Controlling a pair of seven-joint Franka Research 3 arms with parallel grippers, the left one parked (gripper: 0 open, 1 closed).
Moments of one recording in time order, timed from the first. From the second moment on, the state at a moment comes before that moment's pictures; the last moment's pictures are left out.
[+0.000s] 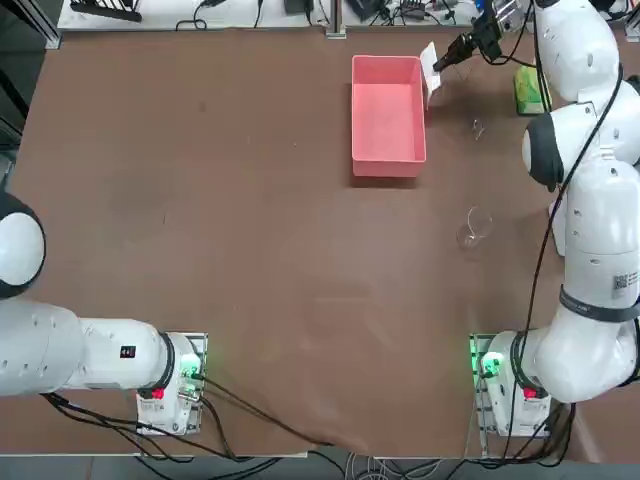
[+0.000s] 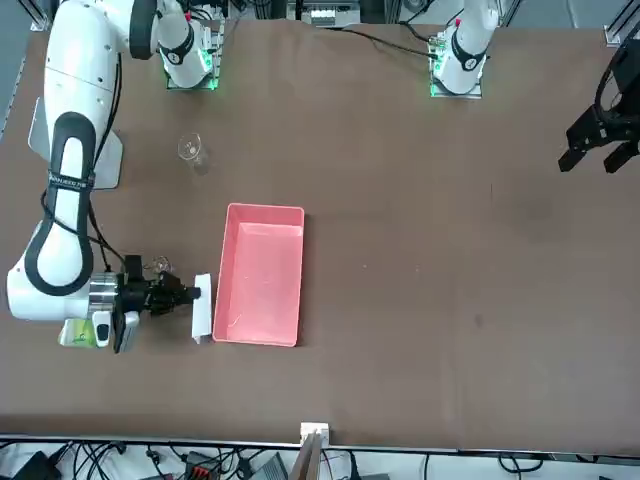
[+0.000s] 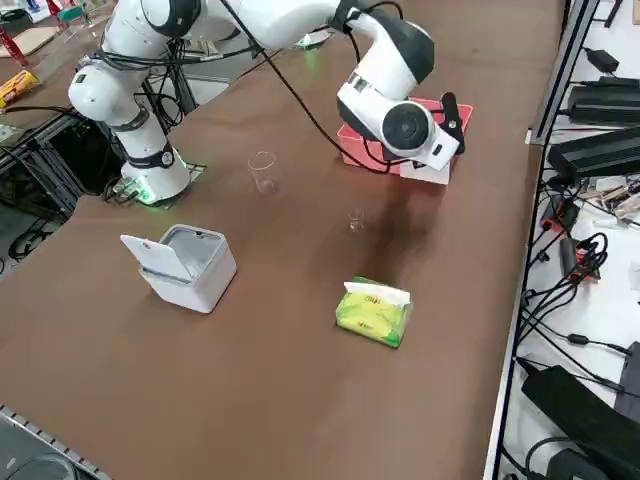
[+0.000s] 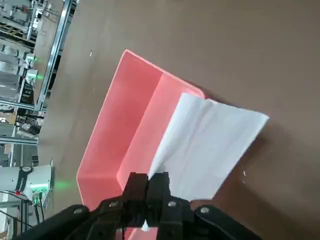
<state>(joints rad) 0.33 0.89 -0.57 -1.28 1.28 1.54 -0.98</state>
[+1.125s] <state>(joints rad) 0.33 0.91 -0.57 -1.37 1.33 1.54 -1.16</state>
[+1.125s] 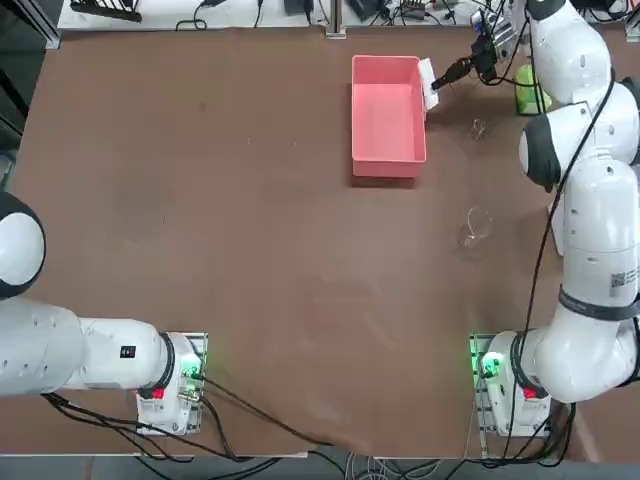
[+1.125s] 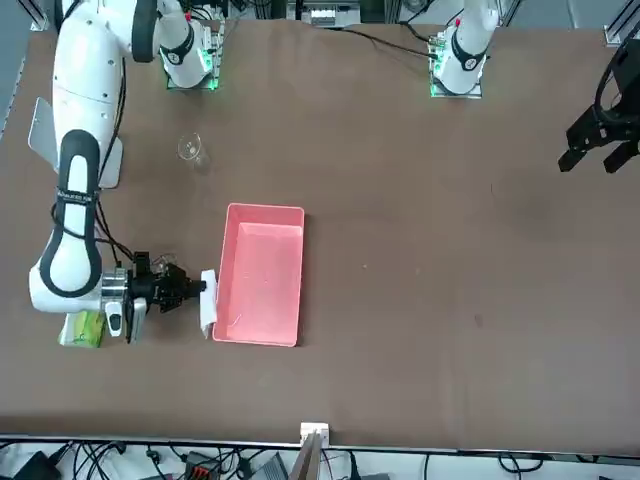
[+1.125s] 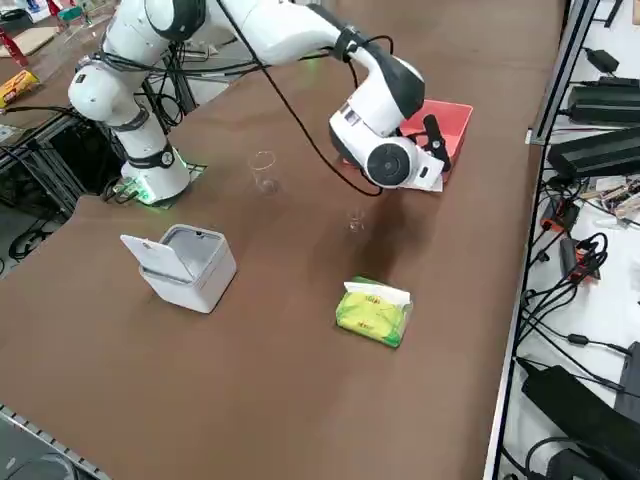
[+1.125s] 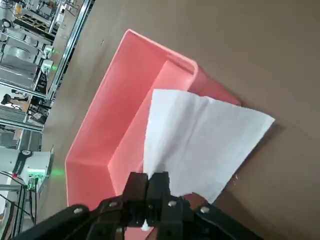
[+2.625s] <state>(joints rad) 0.32 0.97 -0.56 -1.37 1.34 1.60 -1.21</state>
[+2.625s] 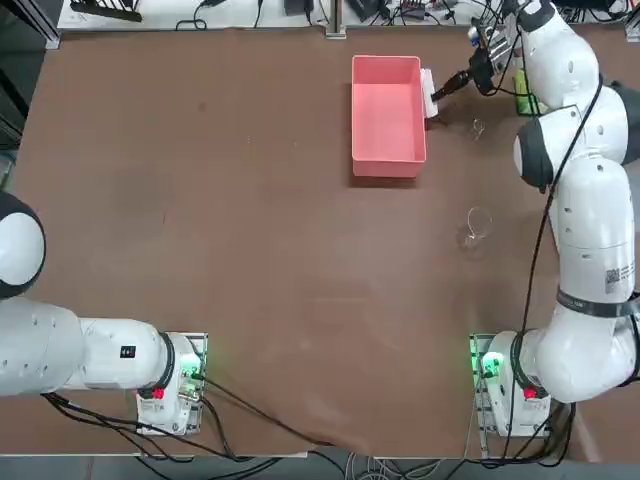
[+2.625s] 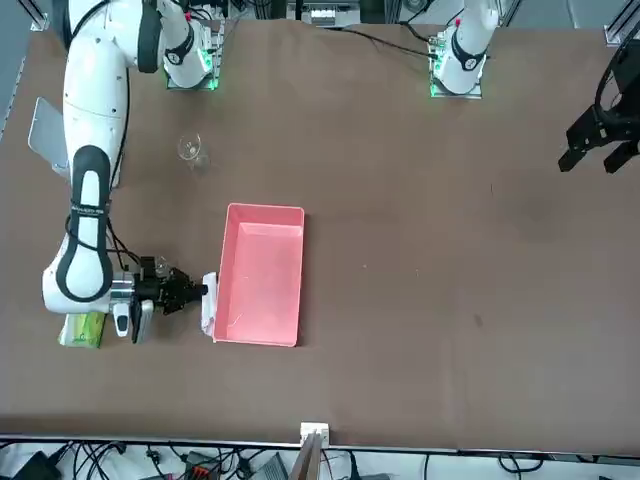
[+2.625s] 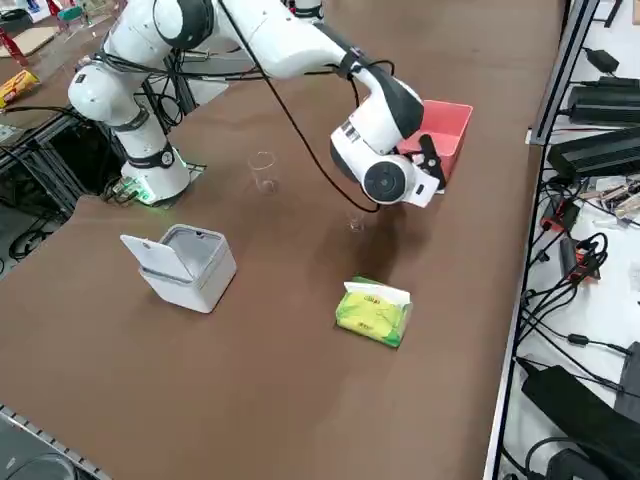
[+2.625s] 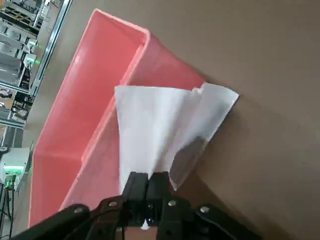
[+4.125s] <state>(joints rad) 0.33 1.01 -0.52 -1.37 1.34 1.71 -1.22</state>
